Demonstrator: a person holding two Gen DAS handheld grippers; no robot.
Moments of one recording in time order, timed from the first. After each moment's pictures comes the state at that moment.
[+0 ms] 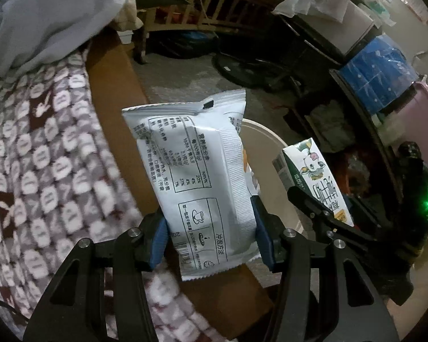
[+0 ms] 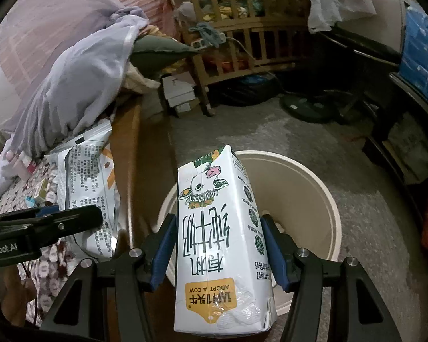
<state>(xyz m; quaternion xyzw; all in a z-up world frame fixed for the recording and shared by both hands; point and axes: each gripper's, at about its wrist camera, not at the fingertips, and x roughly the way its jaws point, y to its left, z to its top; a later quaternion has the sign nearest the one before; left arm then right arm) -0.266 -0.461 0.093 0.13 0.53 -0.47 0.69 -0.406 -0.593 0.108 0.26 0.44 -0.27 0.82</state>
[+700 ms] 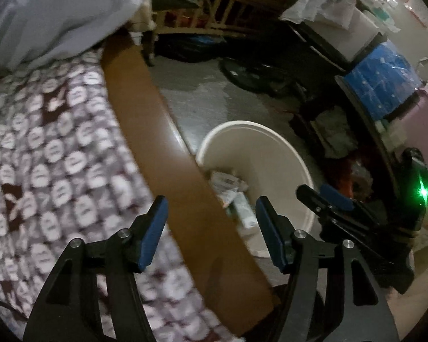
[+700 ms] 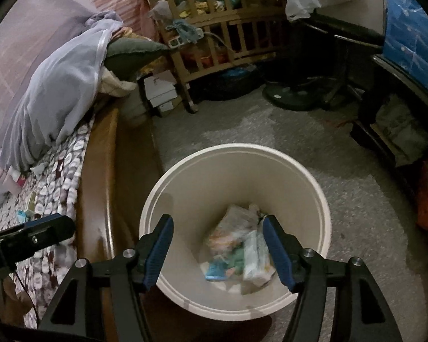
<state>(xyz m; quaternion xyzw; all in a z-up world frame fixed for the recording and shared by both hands) -0.260 -0.441 0.093 0.12 0.52 -0.45 0.71 -0.409 -0.602 0.100 0.28 0.45 -0.29 0.80</state>
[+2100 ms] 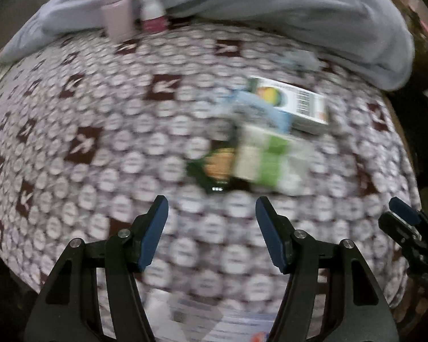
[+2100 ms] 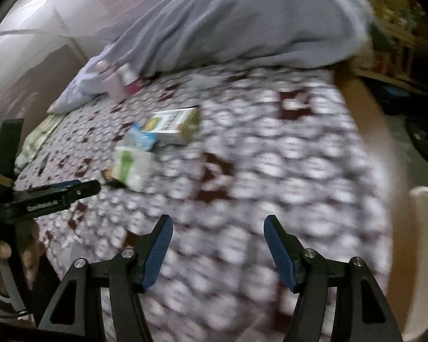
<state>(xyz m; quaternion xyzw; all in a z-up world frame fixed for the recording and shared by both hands) -0.090 -0.119 0.079 0.08 0.55 -0.14 0.82 -0.185 -0.362 0.094 0.21 0.50 0.03 0.84</state>
